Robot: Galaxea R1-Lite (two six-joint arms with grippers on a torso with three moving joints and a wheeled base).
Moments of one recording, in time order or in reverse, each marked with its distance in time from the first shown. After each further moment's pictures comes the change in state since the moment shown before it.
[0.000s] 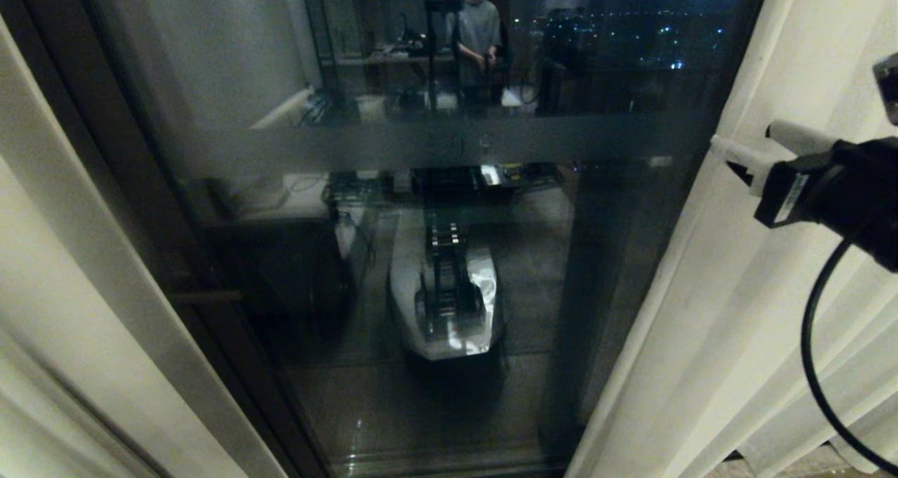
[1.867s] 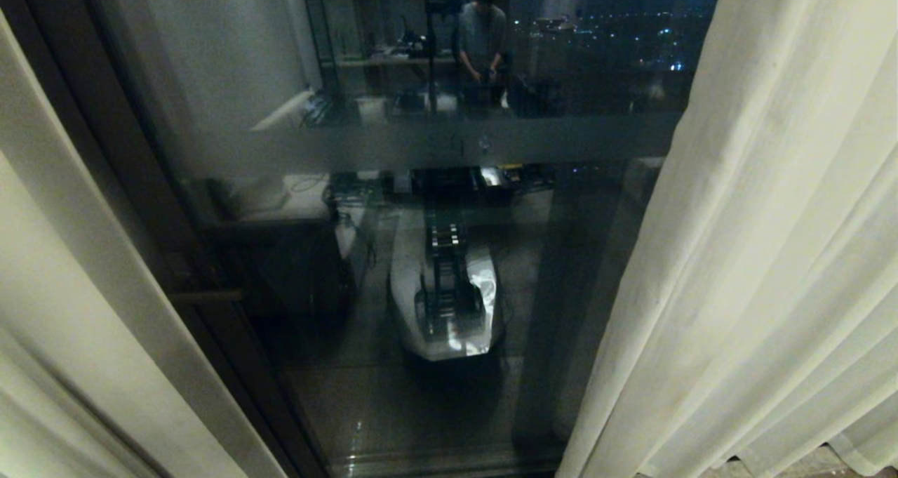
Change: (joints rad) left arm 0.000 0.000 0.000 0.000 0.000 0.000; right arm -0.358 -1.149 0.699 0.772 0.187 0.046
